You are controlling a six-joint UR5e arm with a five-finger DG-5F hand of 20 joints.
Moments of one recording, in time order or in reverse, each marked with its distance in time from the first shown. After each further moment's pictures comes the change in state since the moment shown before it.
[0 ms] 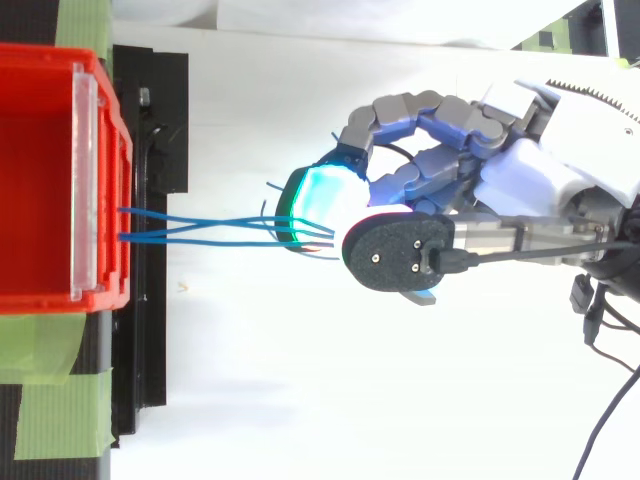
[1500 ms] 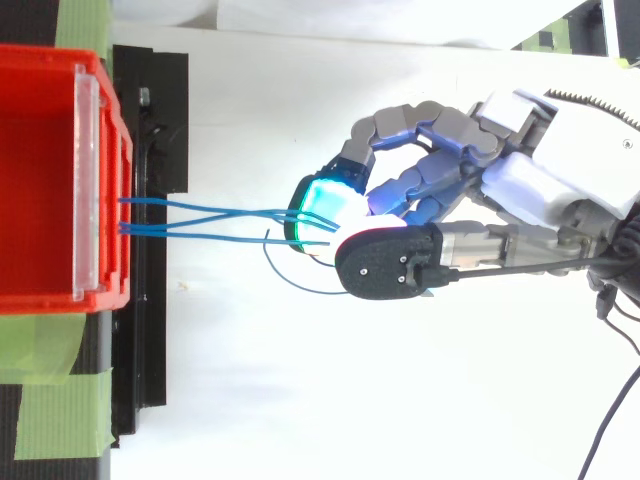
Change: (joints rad) arm 0.001 0.000 0.001 -0.039 -0.001 -0.200
